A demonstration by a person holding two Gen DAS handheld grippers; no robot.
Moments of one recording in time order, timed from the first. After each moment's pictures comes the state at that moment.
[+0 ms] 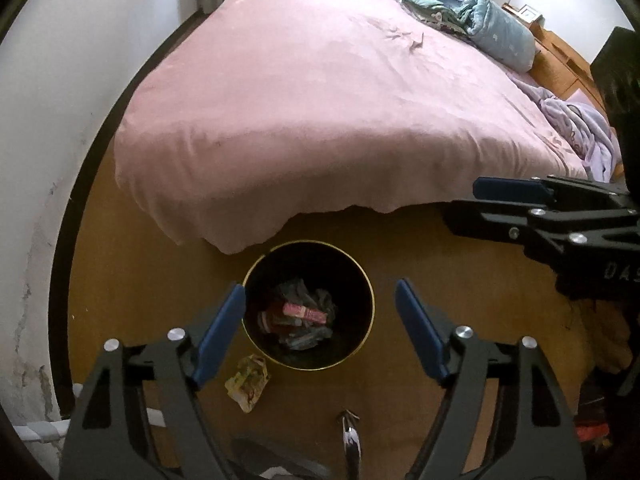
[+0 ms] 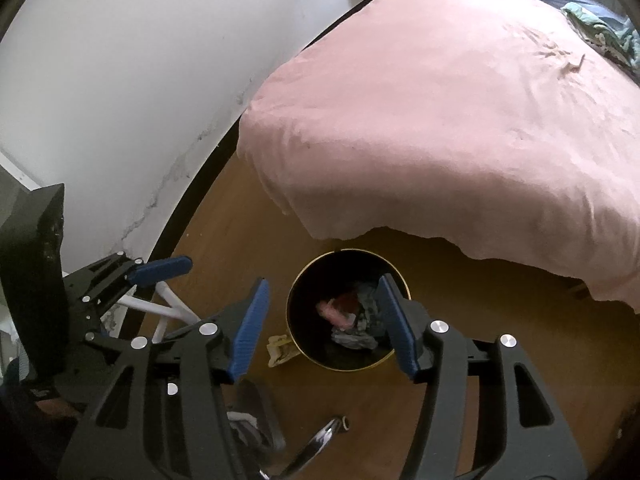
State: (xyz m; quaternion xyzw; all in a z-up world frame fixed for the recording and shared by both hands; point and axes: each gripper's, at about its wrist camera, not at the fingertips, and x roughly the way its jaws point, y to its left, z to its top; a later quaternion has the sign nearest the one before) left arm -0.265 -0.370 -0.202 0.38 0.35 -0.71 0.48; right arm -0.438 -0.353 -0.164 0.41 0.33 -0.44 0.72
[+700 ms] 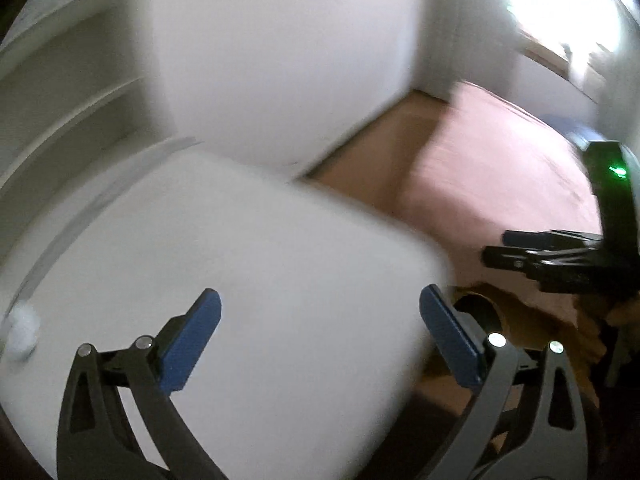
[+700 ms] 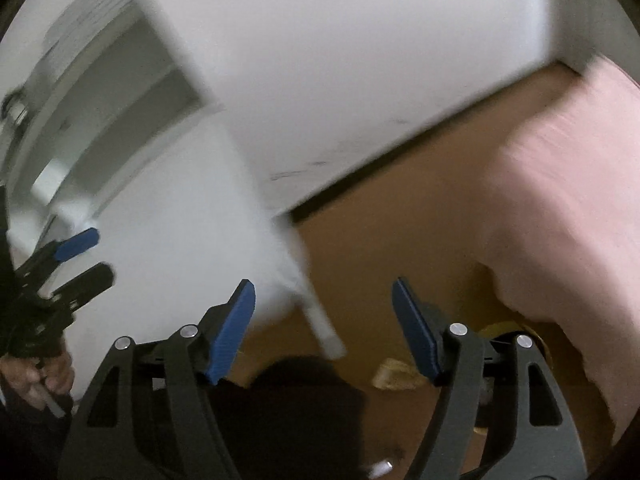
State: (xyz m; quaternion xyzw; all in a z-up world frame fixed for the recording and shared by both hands) left arm 0.063 -0.084 -0.052 0.20 0.36 -0.46 0.79; right arm -0.118 -0.263 -0.086 0.28 0.38 -0.19 0.86
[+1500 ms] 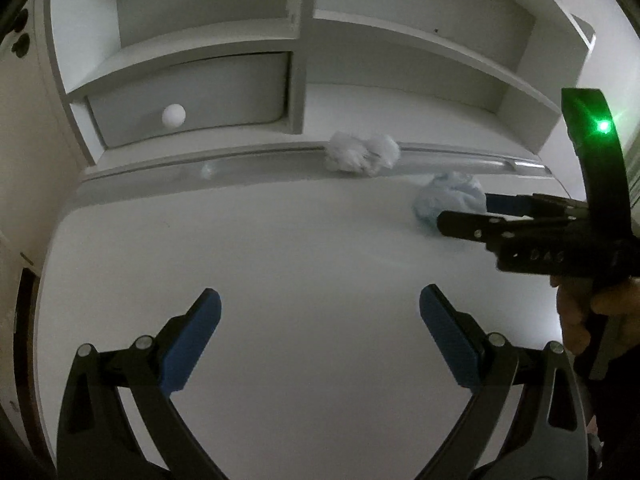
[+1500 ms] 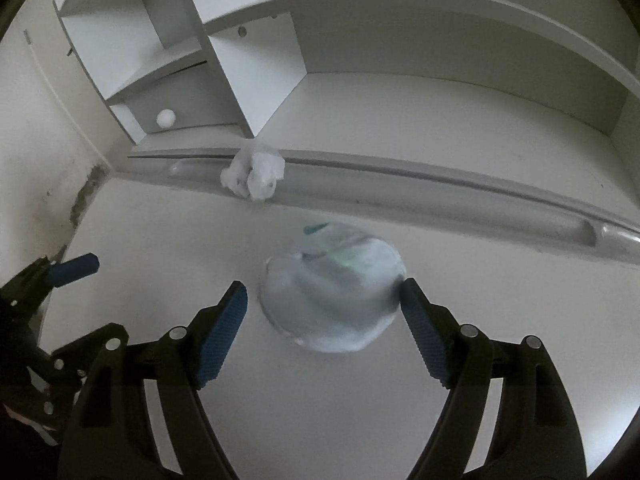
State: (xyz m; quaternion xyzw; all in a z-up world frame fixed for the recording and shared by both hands) left arm 0.256 0.223 -0.068 0.03 0.45 -0.19 0.87; right arm 0.288 0.027 -0.078 0.05 0.47 0.11 0.88
